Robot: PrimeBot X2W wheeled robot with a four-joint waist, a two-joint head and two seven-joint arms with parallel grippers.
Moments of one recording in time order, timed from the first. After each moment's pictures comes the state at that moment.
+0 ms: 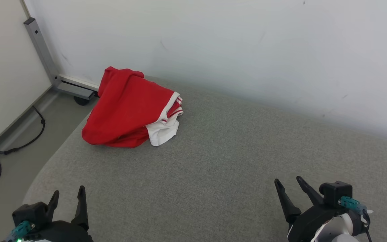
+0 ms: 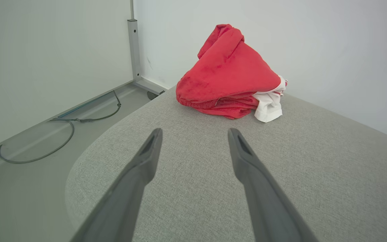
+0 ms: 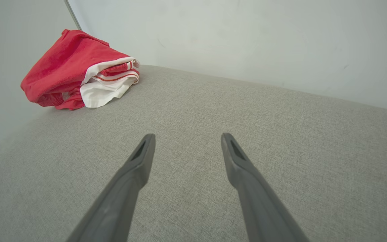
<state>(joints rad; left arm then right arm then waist) -0.13 0.34 -0.39 0.28 -0.54 0.23 -0.12 -0.11 -0.05 0.05 0.37 0.27 0.13 -0.02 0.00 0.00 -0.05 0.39</state>
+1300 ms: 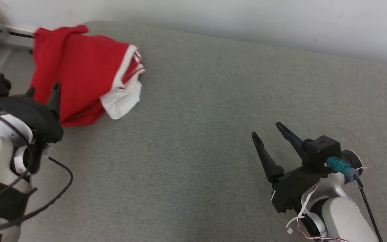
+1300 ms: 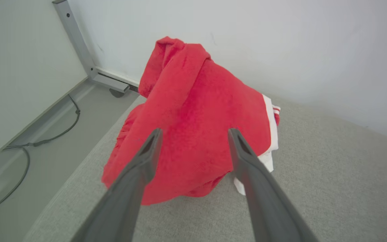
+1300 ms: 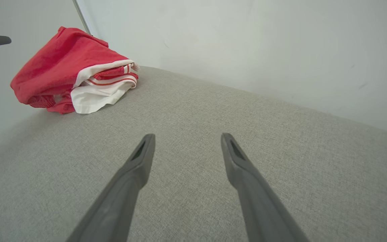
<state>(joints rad) -0.76 0.36 -0.39 0.62 -0.64 0.06 0.19 -0.22 -0.05 0.14 0.05 0.15 0.13 0.13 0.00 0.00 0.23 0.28</state>
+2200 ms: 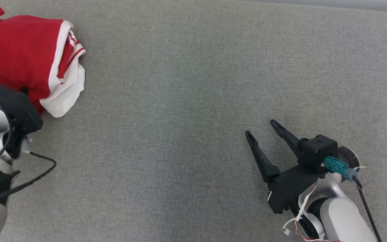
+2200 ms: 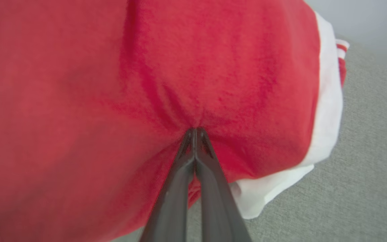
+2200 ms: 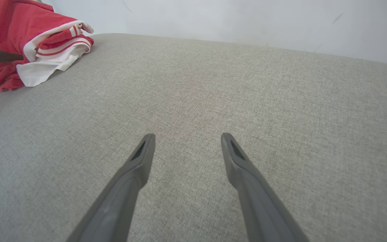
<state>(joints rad) -0.92 0.37 -0.40 0.90 -0.67 0.05 0.27 -0.21 -0.05 0.17 -0.02 0.16 0.13 0.16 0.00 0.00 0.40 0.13</state>
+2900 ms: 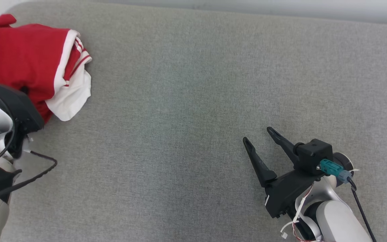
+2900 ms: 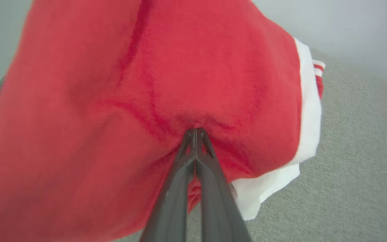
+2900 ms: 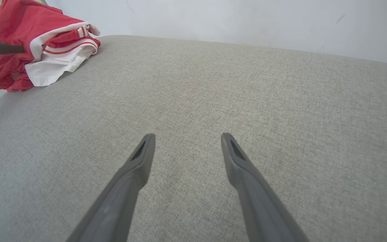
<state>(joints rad) -0.95 0.36 -0.42 0.97 -0.67 0.03 0.22 -0.21 -0.05 0.18 0.03 0.18 0.13 0.15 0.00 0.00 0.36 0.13</state>
